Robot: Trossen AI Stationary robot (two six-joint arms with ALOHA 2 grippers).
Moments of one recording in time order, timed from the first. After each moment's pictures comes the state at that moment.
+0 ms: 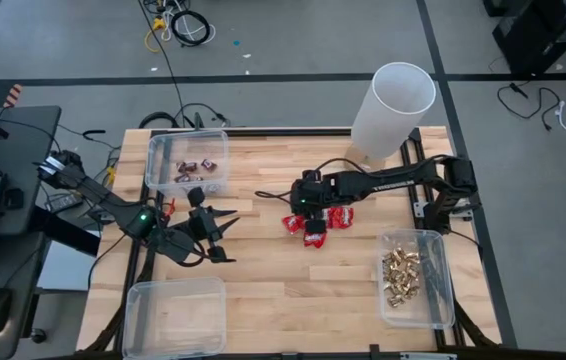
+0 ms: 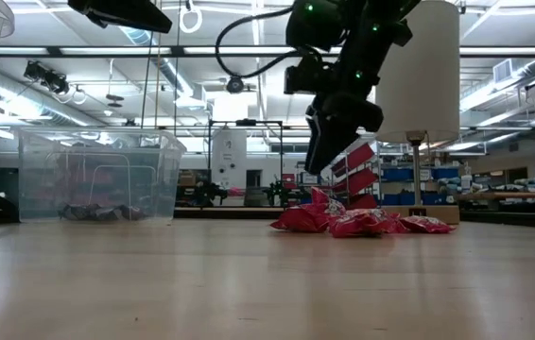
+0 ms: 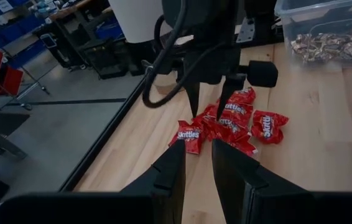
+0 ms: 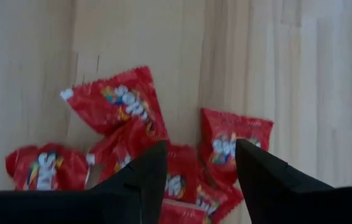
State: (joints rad) left arm -0.54 1.07 0.79 -0.28 -0.96 -0.16; right arm -0.06 1.77 1.24 -0.60 0.18 -0.18
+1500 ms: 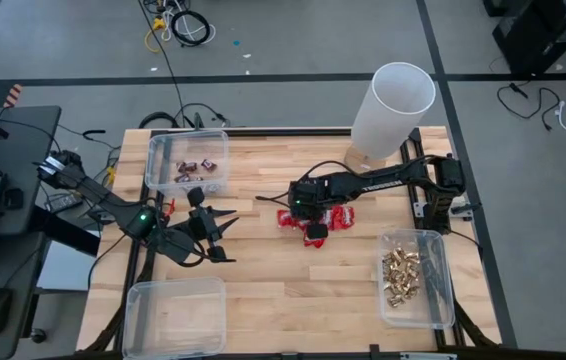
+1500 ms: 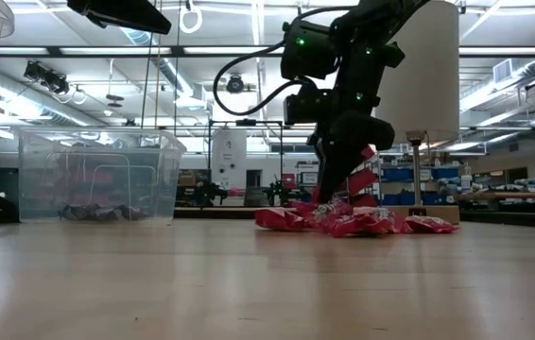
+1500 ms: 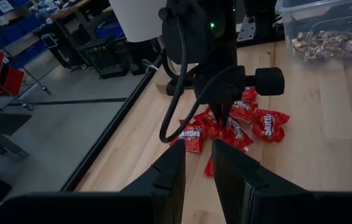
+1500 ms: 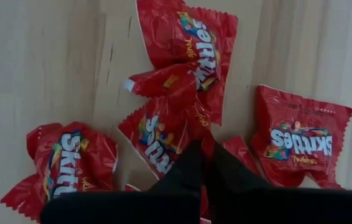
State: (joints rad) left arm -0.54 1.07 0.79 -0.29 -0.96 -0.16; right arm -0.08 1.85 1.24 -0.63 0.03 -0.18
